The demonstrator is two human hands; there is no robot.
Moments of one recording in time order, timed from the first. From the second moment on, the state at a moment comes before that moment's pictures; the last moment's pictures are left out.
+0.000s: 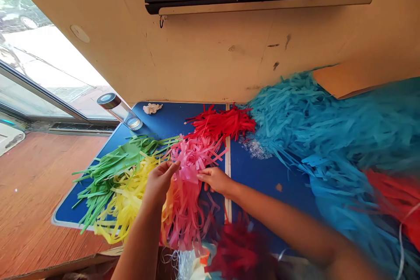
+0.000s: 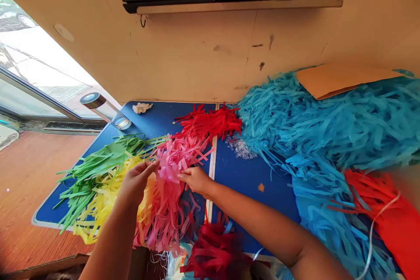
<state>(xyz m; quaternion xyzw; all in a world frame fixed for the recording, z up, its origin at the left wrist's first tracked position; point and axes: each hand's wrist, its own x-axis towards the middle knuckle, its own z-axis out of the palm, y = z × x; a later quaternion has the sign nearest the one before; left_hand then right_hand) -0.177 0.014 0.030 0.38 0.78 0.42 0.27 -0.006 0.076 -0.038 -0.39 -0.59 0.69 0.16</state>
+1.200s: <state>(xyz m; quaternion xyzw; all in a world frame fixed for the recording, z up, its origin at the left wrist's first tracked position) -0.144 0.002 -0.017 0.58 0.79 0.17 0.09 -0.015 0.070 -0.062 -0.43 -0.58 0.64 0.25</state>
